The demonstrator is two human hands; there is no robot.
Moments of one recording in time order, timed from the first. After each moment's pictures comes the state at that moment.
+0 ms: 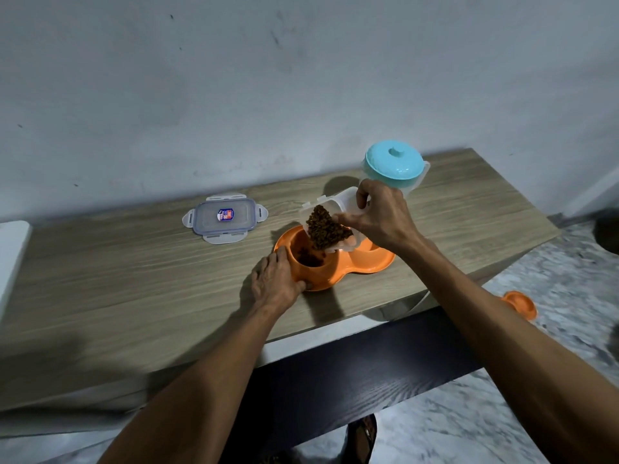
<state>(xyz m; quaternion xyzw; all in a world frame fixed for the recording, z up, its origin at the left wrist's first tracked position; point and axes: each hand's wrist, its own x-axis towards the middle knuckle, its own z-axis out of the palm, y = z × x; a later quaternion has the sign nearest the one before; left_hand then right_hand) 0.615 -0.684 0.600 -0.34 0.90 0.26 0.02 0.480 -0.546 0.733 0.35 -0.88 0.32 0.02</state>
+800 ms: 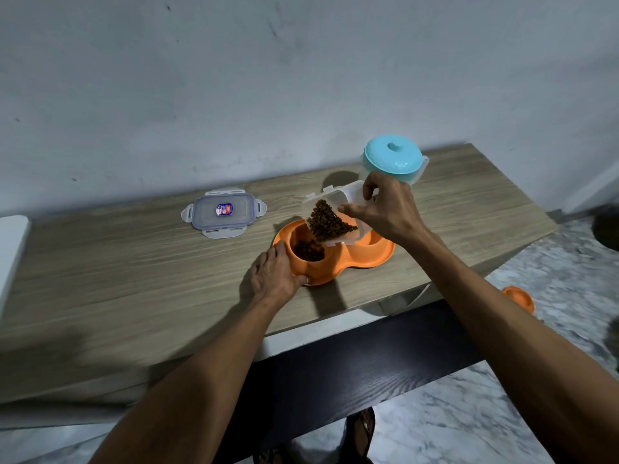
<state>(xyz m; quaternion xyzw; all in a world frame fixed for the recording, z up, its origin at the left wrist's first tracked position) 0.614 -0.686 0.596 -0.33 0.90 0.27 0.01 0.480 -0.538 0.740 0.31 -0.88 0.35 0.00</state>
